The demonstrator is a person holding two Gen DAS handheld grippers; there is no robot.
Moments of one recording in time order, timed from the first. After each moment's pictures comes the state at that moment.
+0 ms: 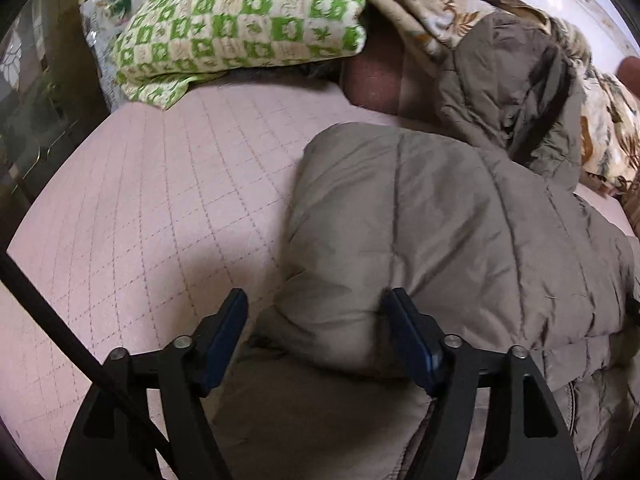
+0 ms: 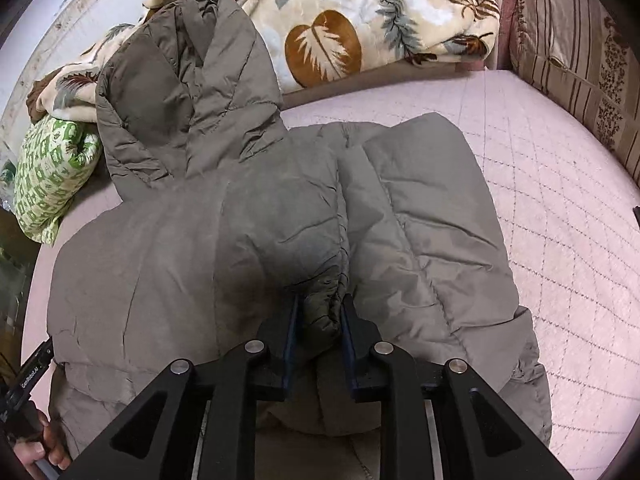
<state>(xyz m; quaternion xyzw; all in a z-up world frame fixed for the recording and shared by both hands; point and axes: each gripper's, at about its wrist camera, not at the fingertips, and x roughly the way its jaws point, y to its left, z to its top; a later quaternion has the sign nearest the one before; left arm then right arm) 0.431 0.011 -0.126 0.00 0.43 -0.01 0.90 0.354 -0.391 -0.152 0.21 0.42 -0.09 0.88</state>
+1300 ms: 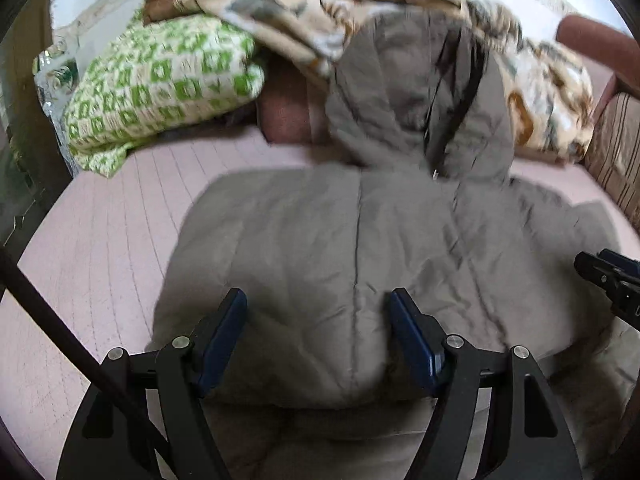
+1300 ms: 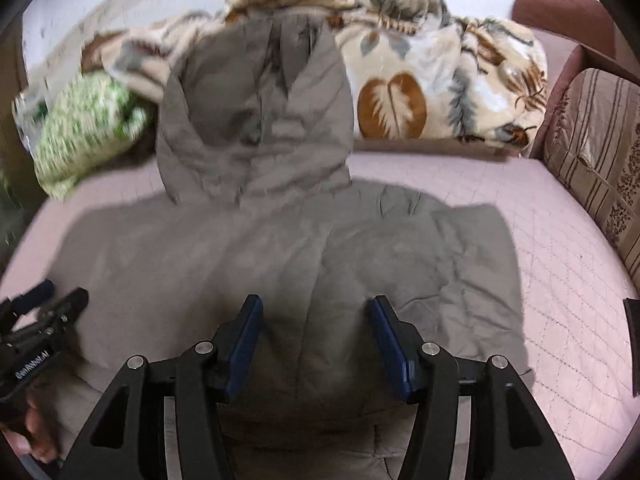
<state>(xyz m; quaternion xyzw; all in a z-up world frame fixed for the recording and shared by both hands) 0.420 -0.081 -0.114 0.07 0.38 -0.08 0.92 0.363 -0.335 -0.129 0.08 0.37 -0.07 0.92</state>
